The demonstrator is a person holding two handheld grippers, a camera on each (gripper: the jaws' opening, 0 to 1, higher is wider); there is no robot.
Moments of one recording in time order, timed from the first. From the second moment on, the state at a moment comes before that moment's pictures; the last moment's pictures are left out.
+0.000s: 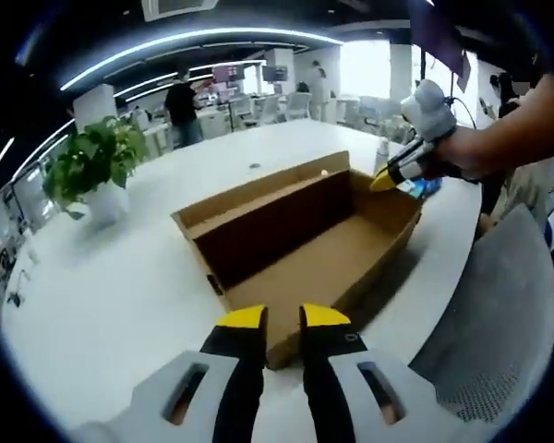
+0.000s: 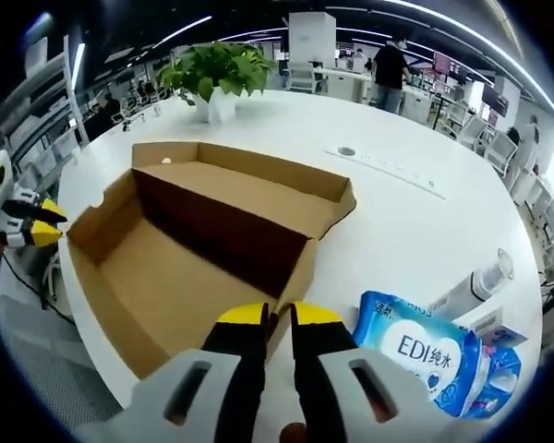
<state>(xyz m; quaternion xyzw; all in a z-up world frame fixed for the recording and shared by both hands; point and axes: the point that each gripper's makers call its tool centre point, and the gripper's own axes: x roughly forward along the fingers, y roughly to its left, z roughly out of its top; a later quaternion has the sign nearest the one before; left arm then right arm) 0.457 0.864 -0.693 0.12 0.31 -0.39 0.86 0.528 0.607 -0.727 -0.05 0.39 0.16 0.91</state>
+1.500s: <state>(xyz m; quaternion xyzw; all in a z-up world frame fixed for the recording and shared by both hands) 0.465 0.874 -0.717 0.22 0.29 -0.37 0.86 0.618 0.567 -0.663 -0.02 0.33 0.13 0.94</state>
